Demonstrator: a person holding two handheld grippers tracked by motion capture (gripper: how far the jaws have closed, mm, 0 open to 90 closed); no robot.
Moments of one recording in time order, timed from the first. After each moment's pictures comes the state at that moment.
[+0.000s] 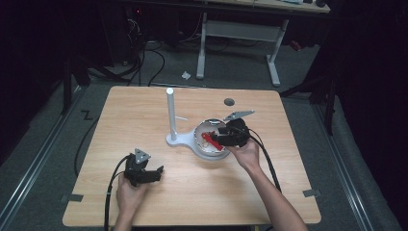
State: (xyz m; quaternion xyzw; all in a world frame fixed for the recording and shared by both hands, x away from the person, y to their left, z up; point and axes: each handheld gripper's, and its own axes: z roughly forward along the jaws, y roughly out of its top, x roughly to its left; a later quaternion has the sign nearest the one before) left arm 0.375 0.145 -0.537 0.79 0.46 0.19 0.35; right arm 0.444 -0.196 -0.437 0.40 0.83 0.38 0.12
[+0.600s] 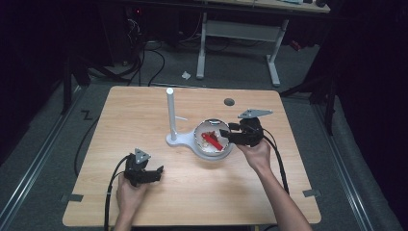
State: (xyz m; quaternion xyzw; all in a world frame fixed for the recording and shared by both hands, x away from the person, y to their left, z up) left arm 0.375 0.145 -0.537 0.79 0.46 0.19 0.35; right arm 0.425 -0.225 -0.410 0.41 0.80 0.42 0.15
